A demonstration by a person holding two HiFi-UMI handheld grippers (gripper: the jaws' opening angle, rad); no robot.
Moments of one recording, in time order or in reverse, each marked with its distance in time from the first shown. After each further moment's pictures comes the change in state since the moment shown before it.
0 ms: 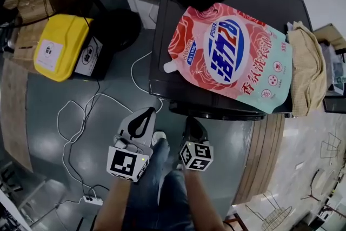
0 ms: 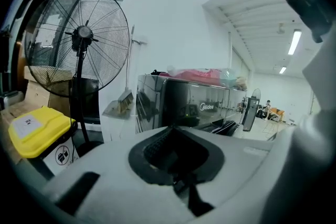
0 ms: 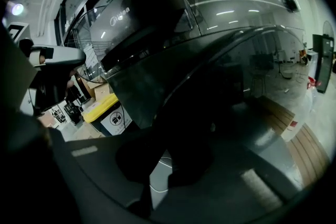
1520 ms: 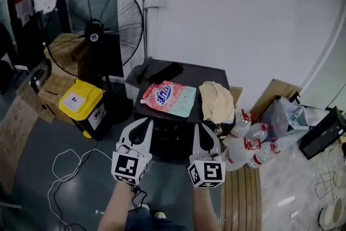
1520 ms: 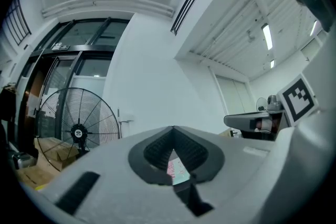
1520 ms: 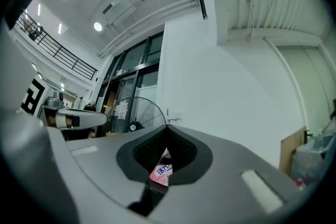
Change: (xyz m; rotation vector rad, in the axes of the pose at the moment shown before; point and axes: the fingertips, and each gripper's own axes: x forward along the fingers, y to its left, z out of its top) left arm -0.194 -0.256 0.275 0.294 -0.511 0.106; right arm -0.445 0.040 0.325 -0.395 -0.833 0.184
